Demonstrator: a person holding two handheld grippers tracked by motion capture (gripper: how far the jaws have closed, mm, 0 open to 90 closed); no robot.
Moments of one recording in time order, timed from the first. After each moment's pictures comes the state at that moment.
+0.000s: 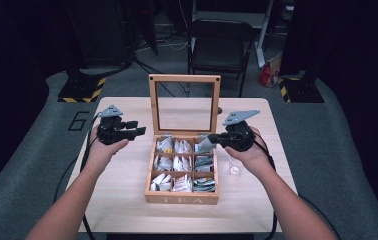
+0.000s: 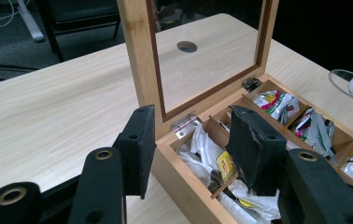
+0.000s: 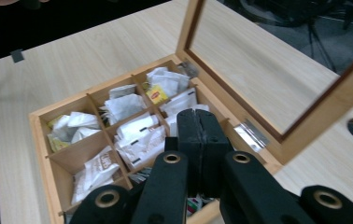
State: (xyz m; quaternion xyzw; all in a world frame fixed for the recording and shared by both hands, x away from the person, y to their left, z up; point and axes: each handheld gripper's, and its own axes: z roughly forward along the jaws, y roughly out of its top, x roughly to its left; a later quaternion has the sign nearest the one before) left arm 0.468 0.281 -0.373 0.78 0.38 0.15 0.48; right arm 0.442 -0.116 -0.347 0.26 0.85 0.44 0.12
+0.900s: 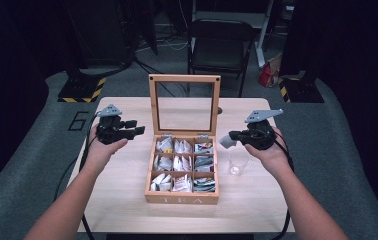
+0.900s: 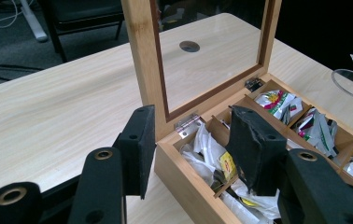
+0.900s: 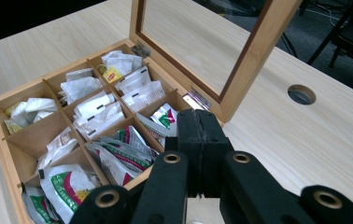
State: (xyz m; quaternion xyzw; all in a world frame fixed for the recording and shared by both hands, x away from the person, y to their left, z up) left arm 0.468 0.284 -0.371 0.78 0.38 0.16 0.47; right arm 0.443 -0.169 -0.347 0.31 0.84 0.42 0.15
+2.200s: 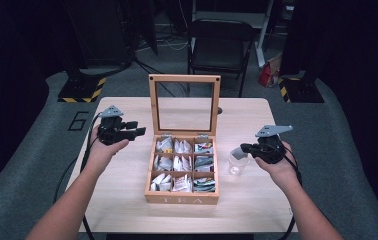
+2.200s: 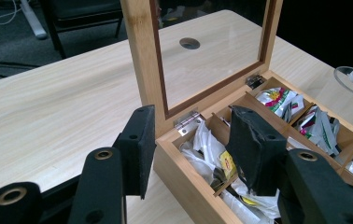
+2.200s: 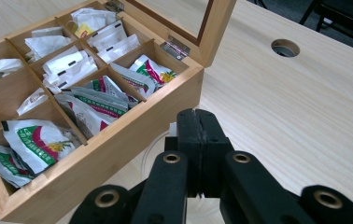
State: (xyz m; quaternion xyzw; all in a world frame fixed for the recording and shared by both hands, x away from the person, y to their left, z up) left arm 0.468 0.281 -0.375 0.78 0.39 0.16 0.47; right arm 0.426 -0.201 -0.387 0.35 0.83 0.40 0.16
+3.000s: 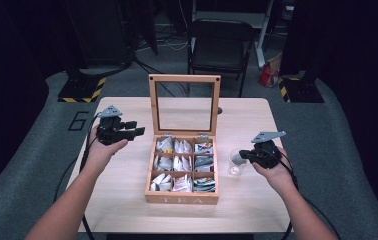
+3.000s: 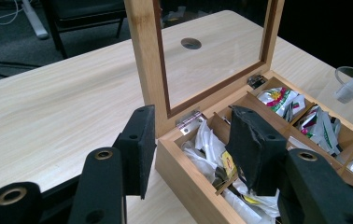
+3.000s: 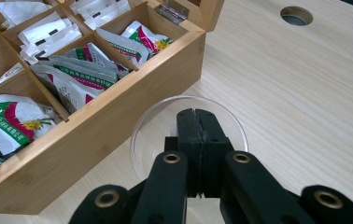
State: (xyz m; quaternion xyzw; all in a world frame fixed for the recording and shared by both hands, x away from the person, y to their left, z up) left arm 0.468 0.284 -0.374 0.78 0.39 0.15 0.47; right arm 0.430 -0.200 -0.417 0.36 0.84 0.37 0.15
